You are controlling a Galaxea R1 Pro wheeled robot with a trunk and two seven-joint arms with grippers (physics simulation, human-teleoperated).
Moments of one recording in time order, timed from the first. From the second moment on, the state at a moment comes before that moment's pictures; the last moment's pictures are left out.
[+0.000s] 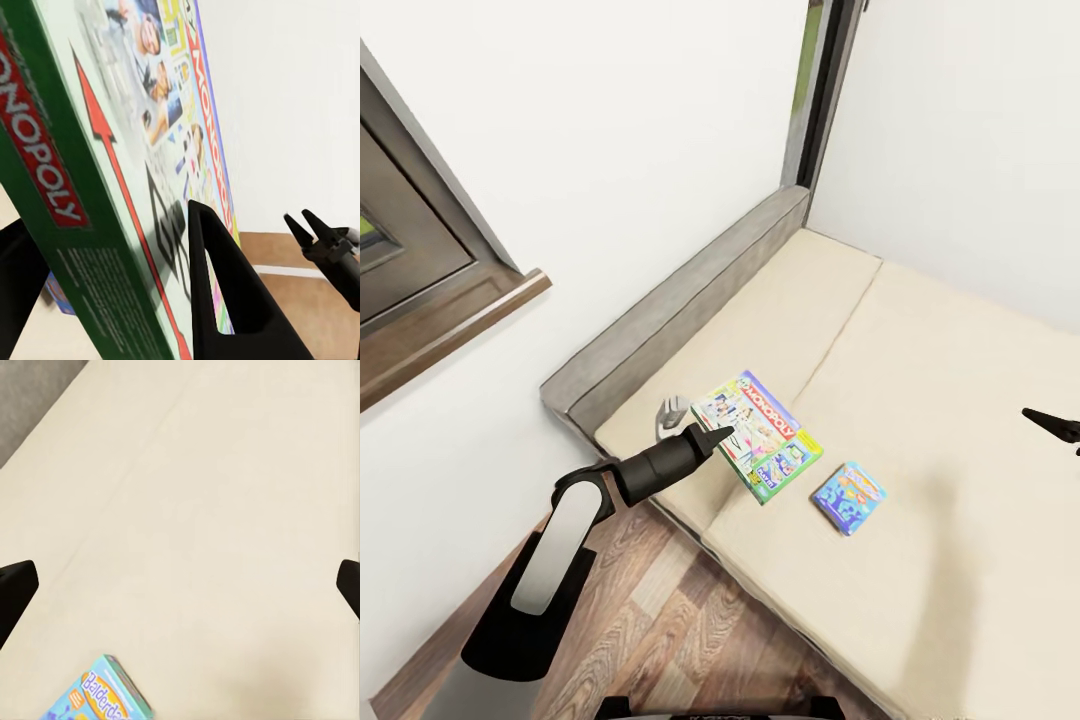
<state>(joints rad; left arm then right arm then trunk) -0.55 -0.05 -0.28 -1.60 1.22 0.73 0.11 -0.52 -0.48 -0.74 -1.58 -0.18 0.95 0.85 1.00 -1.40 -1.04</state>
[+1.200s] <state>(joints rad) -0.54 -0.04 -0.28 -1.60 1.22 0.73 0.10 -0.51 -0.48 -0.74 -1.59 -0.18 0.95 0.85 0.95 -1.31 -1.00</state>
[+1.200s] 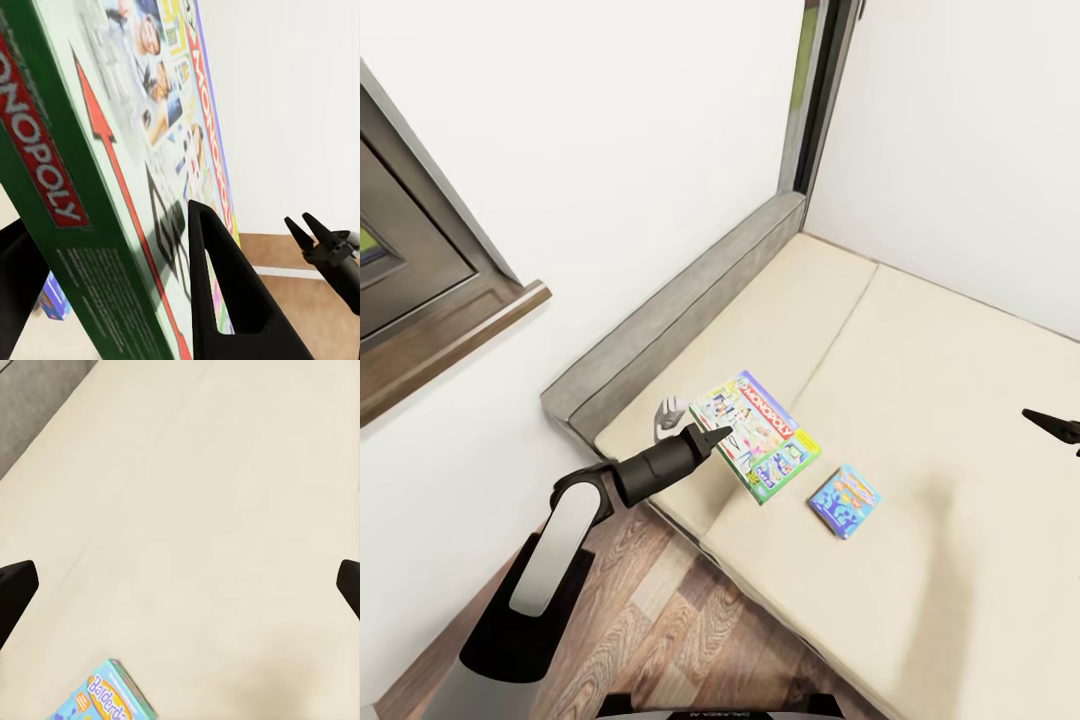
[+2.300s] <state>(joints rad) -0.54 -0.05 -0.28 -1.60 1.23 0.73 0.10 -0.51 -0.48 -0.74 -1.59 -0.18 0.95 0.85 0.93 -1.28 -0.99</state>
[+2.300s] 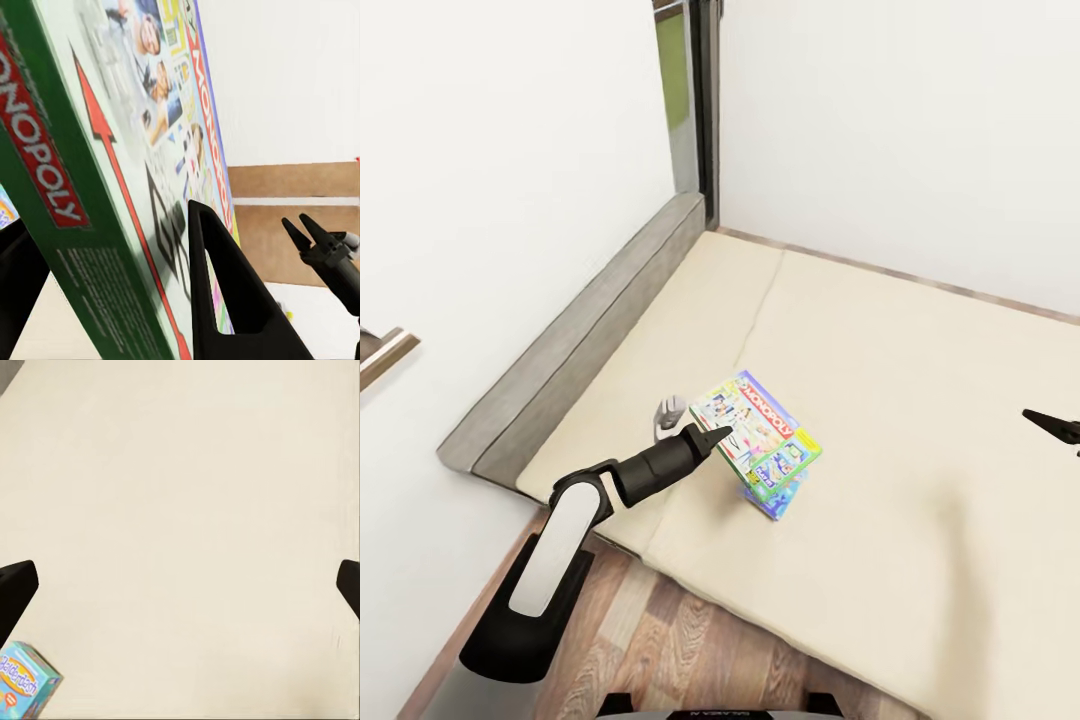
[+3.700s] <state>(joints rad) -0.54 -0.05 -0.28 -1.60 1.23 0.74 0.10 -0.50 -0.44 -0.73 -1.61 -0.18 0.95 0.85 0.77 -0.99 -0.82</state>
